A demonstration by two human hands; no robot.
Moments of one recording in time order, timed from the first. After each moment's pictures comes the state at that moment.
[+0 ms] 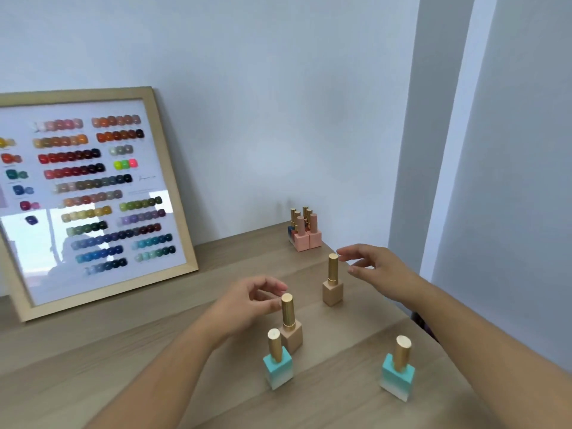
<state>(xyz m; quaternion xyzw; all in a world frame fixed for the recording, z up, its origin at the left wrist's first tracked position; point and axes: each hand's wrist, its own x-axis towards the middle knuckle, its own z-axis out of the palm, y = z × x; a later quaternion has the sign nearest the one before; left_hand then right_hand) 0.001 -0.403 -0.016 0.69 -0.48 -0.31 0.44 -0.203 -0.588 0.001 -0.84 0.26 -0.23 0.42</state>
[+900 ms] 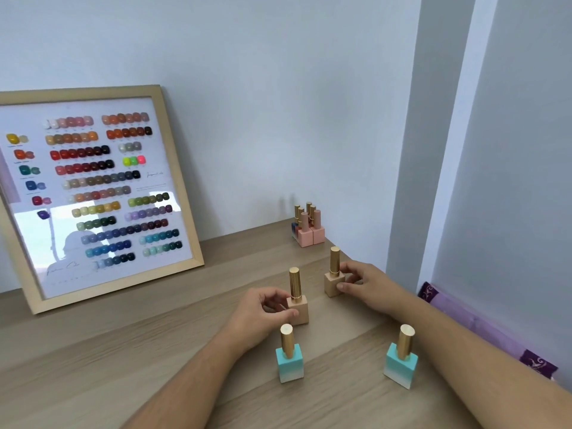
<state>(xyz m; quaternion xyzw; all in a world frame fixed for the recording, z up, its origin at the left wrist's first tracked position) -0.019 -0.396 -0.043 0.68 -0.48 -0.25 0.48 -0.188 -0.575 -0.033 -0.86 0.27 -0.16 0.41</state>
